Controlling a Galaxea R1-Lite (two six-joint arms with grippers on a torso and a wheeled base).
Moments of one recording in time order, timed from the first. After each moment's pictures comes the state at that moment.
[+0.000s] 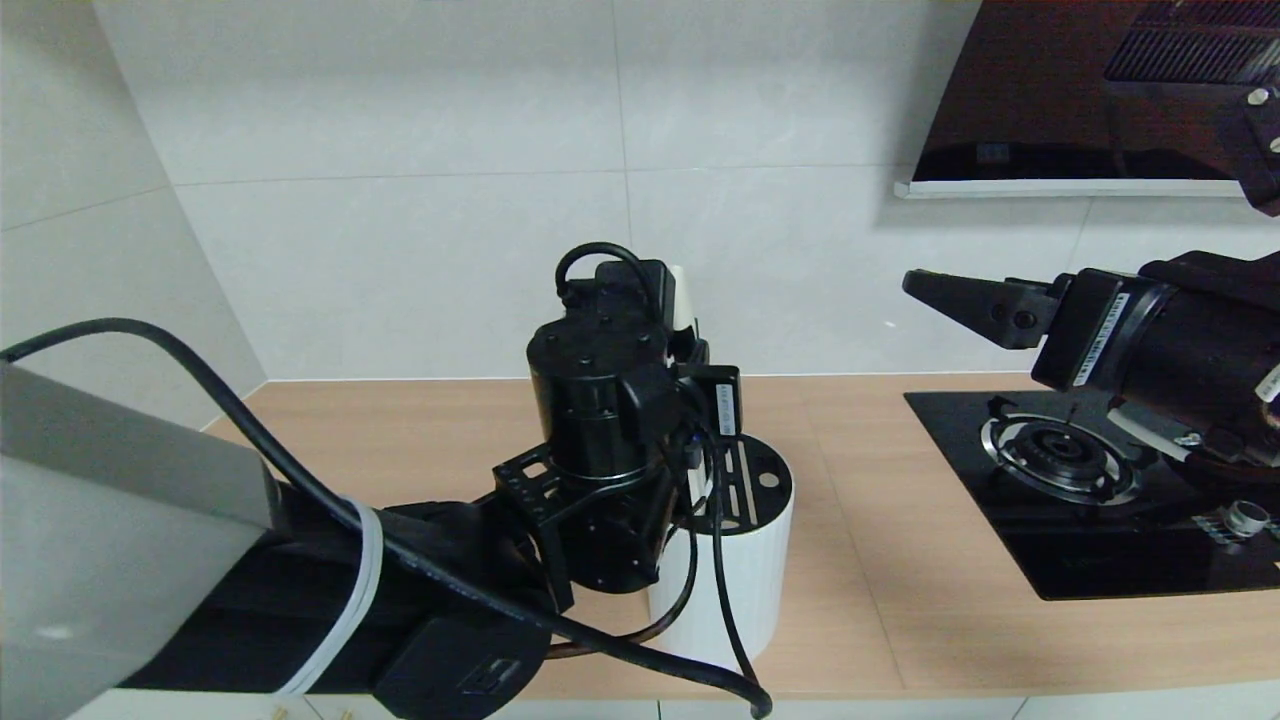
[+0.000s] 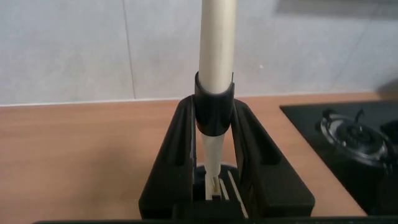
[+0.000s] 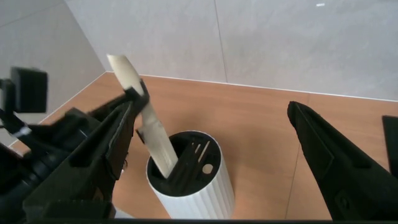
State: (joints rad) left arm -0.86 1.97 -1.01 -0.97 0.64 -0.12; right arm 0.65 1.32 -0.85 -0.50 -0.20 0.21
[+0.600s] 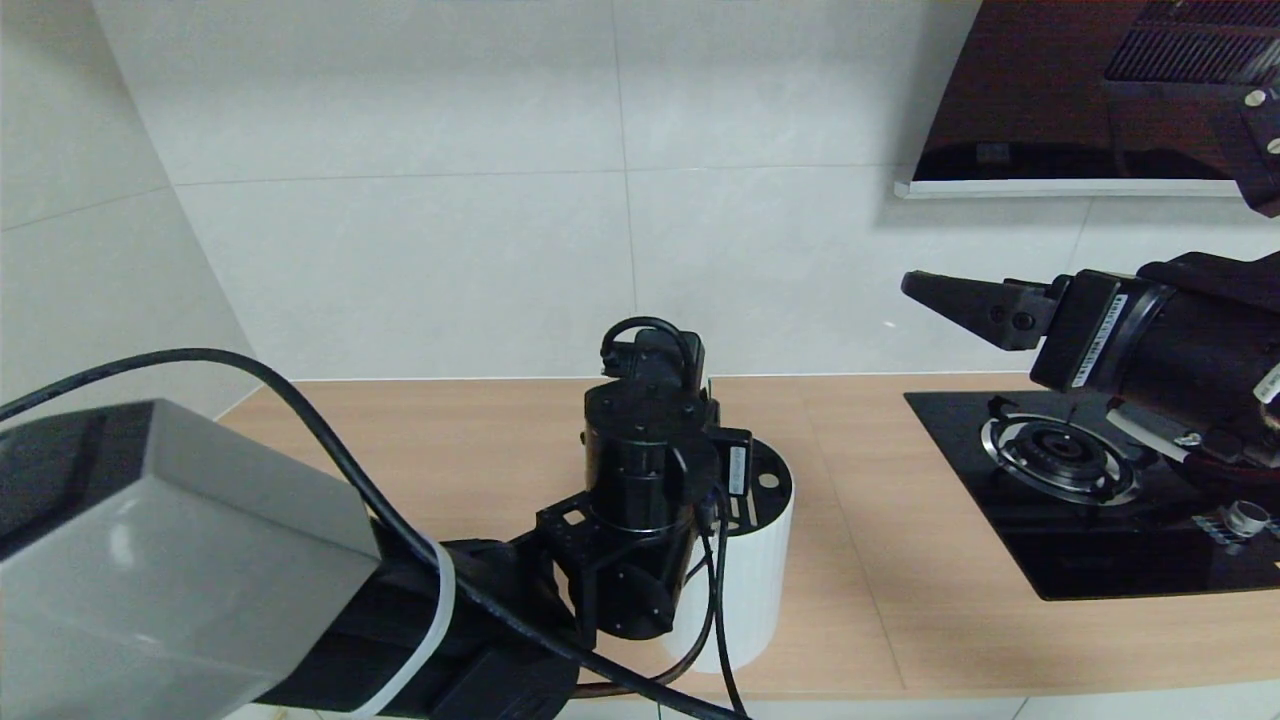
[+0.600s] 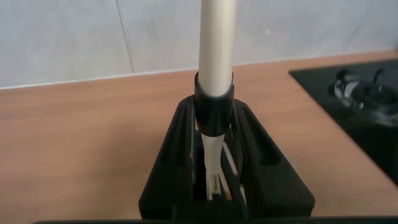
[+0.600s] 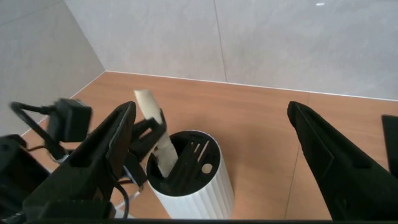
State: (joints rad) left arm -0.87 2.04 -0.96 -0.97 0.64 -0.12; right arm 0.65 1.33 -0.85 -0.50 -0.19 0.21
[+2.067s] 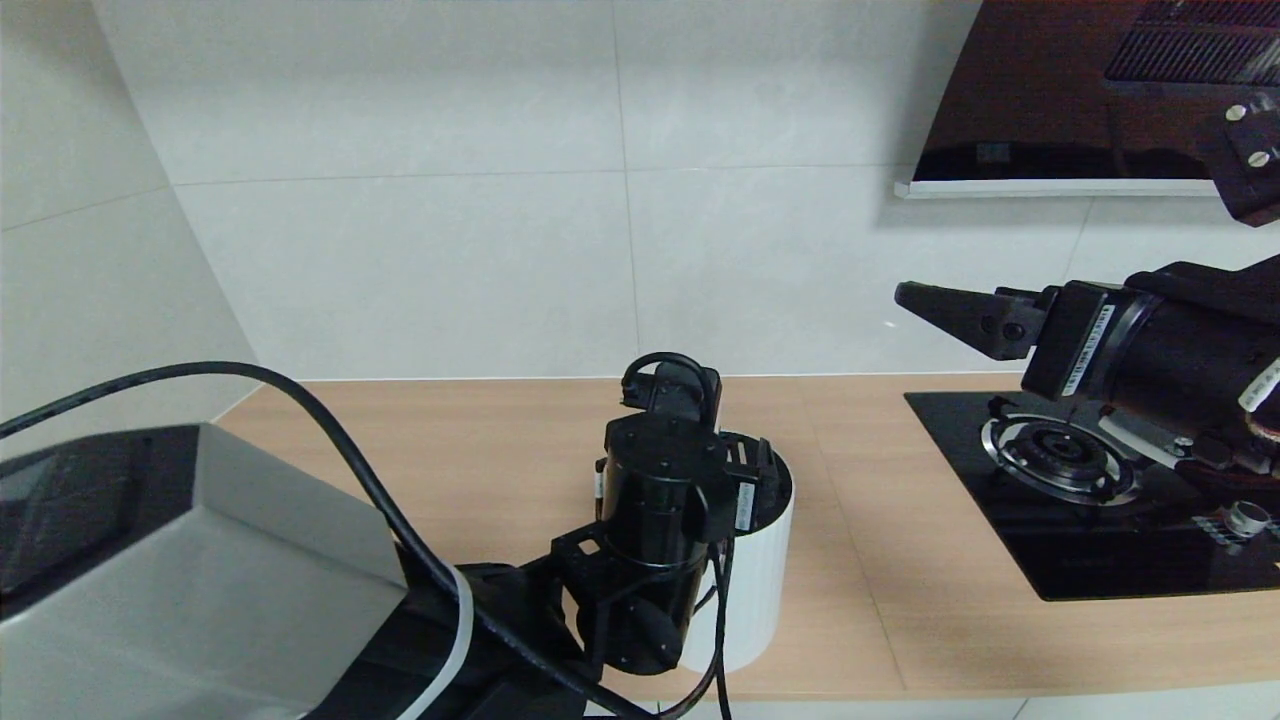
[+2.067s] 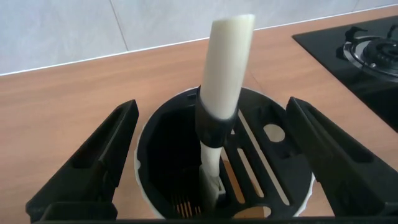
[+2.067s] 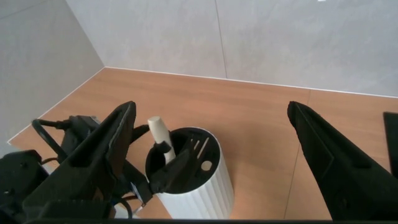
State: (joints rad) left arm -0.90 2.05 -0.93 -0.94 0.64 -0.12; right arm 0.65 1.33 -0.84 -0.50 -0.19 0.21
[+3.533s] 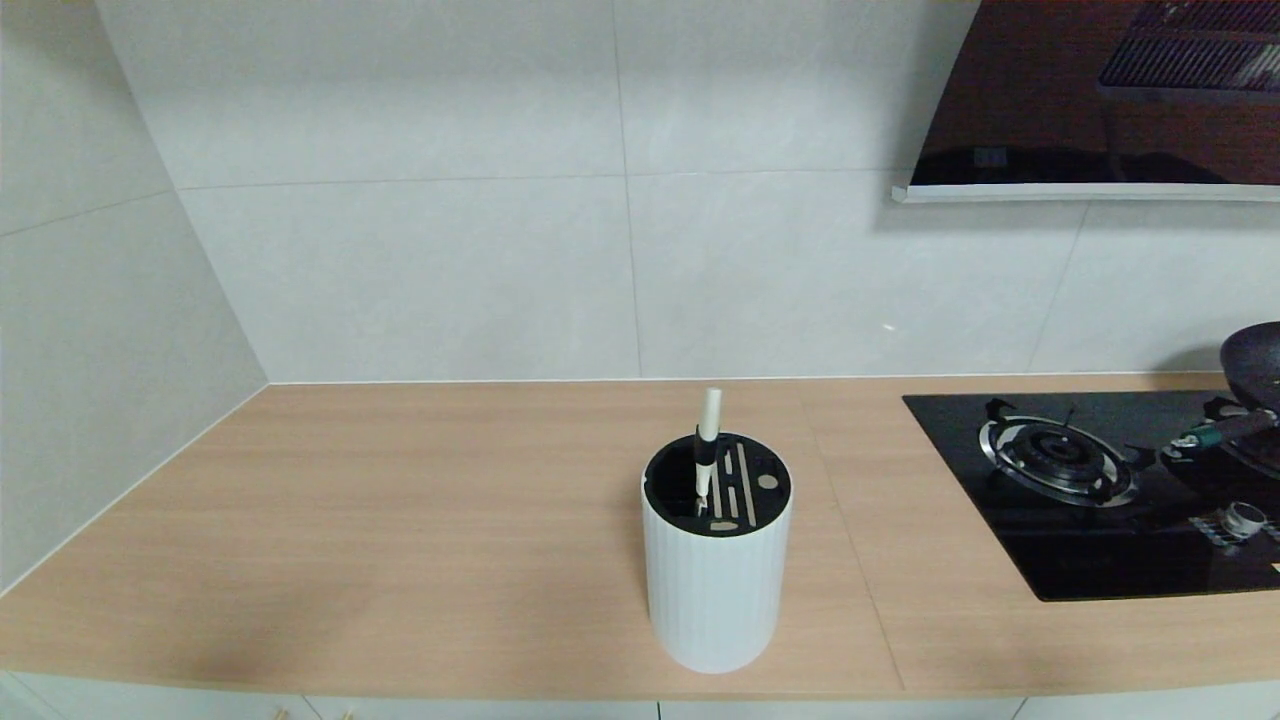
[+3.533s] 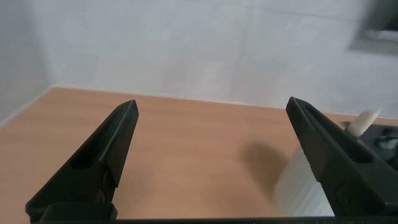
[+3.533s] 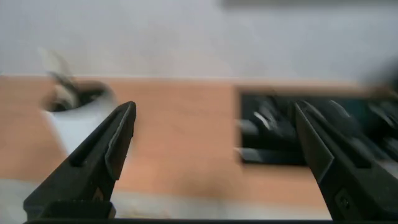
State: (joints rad) left arm -0.36 0.45 -0.39 -0.16 0.41 -0.09; right arm 0.26 0.23 -0.40 0.07 -0.23 0.01
